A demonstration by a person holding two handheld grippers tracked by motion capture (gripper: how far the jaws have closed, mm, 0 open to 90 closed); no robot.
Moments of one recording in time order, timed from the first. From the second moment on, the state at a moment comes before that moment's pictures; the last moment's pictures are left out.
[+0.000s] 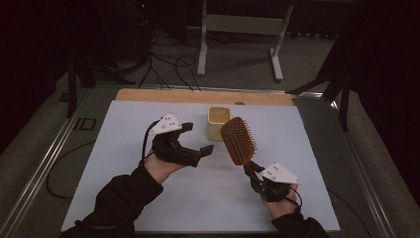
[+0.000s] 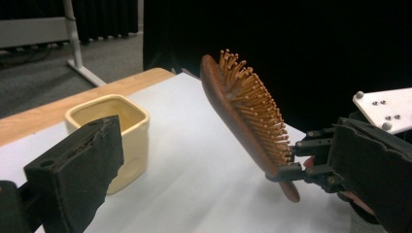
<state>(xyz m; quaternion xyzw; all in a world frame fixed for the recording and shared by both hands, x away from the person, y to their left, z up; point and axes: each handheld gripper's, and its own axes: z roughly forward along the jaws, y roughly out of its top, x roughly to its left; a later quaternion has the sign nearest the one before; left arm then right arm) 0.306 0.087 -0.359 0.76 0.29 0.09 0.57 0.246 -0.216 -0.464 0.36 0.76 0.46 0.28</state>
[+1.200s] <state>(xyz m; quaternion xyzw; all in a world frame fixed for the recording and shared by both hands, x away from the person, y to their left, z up) 0.339 0.020 -0.371 0.75 0.35 -0.01 0.56 0.245 -0.214 -0.463 0.36 0.76 0.46 0.28</state>
